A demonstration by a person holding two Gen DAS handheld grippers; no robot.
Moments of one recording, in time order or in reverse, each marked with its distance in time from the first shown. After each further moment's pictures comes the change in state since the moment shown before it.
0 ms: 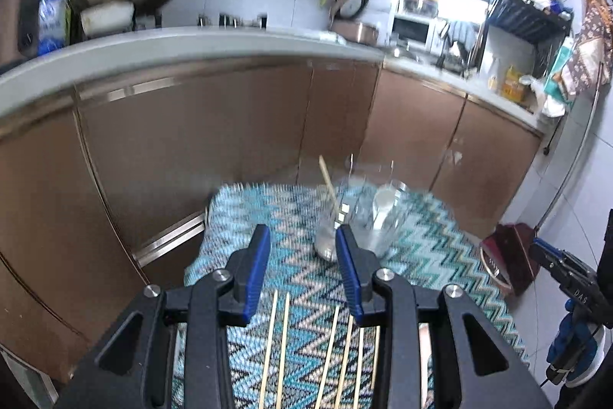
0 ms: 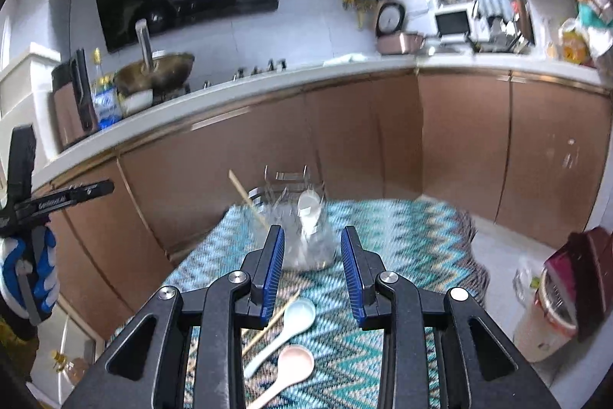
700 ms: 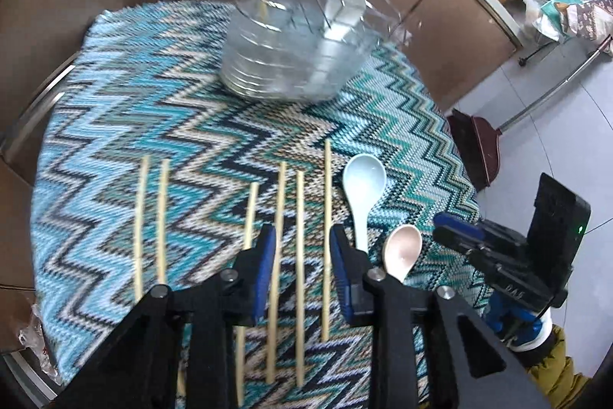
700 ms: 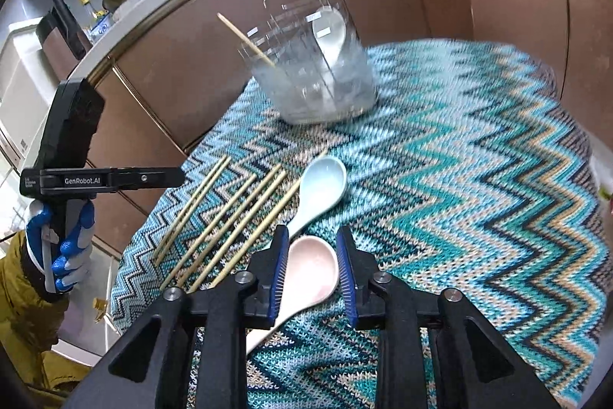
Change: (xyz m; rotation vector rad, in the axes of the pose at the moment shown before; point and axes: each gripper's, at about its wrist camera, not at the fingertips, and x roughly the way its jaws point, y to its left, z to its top) left arm 0.158 -0.041 -0.077 -0.035 0.574 -0.294; right arm 0.115 -0.028 -0.097 0.116 0.422 0.205
